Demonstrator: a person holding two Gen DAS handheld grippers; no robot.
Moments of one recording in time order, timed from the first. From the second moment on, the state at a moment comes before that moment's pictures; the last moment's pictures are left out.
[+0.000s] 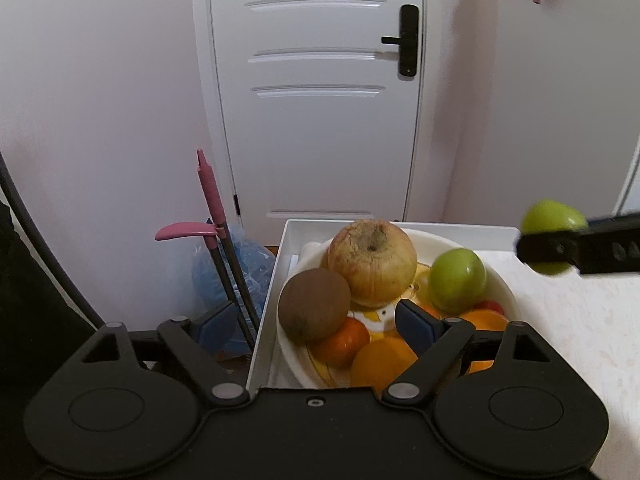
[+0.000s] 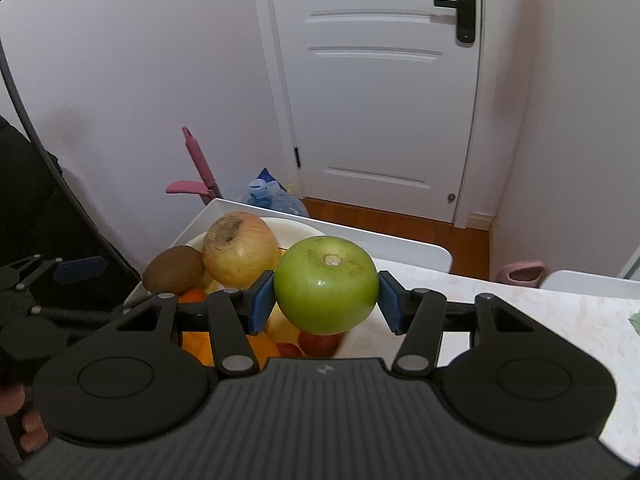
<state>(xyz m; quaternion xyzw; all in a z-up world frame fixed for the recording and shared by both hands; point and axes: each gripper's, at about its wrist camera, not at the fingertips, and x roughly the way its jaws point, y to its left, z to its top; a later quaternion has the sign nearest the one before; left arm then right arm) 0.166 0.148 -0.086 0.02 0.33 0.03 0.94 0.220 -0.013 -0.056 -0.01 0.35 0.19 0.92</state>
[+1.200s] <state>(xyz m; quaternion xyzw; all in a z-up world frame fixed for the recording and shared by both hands) 0.144 0.158 -0.094 0.05 0.33 -0.03 0.94 0.225 0.041 -0.085 -0.06 0.33 0.21 0.92</state>
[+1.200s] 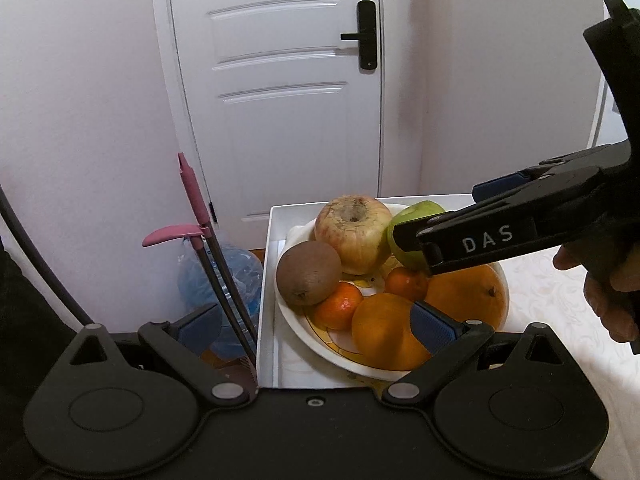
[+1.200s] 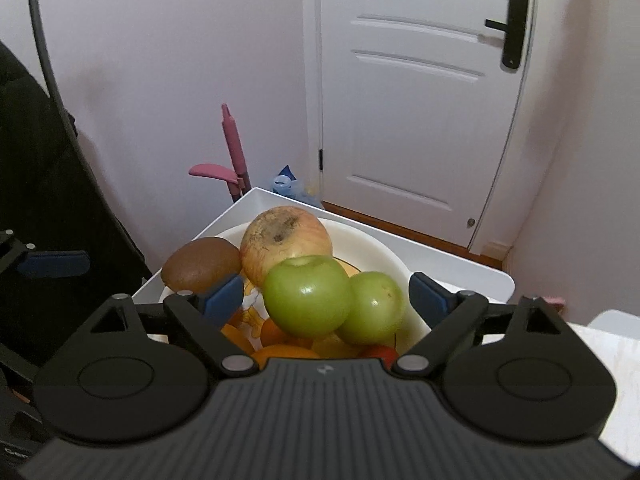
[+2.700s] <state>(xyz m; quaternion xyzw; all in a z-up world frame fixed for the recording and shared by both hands) -0.003 0.017 0.015 0.03 0.29 -0.01 0.96 0.000 -0.190 0.017 -0.01 0.35 0.03 0.94</state>
